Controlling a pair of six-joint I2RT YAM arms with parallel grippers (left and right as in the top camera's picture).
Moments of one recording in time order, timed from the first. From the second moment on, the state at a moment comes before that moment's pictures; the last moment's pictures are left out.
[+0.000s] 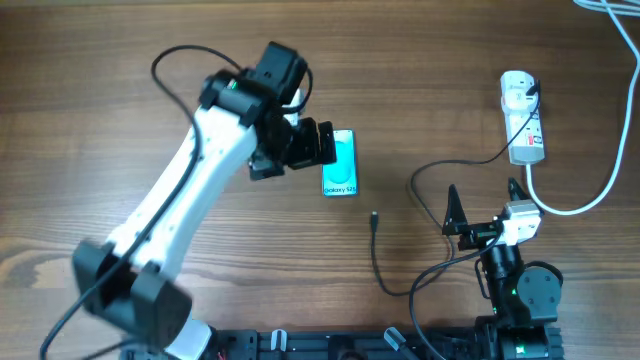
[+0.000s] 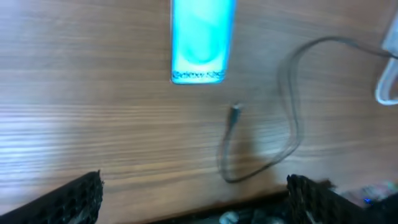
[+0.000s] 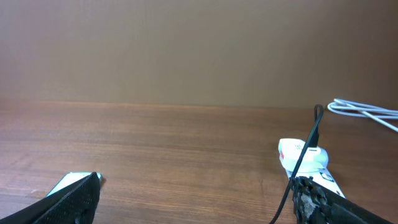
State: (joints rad) left arm -0.46 1.74 1.64 -1.32 0.26 -0.58; right arm 0.04 0.01 0.01 0.00 -0.08 0.01
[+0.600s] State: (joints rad) left arm -0.56 2.08 1.82 -1.09 0.13 -0.59; right arm 0.04 0.01 0.01 0.00 -0.08 0.01
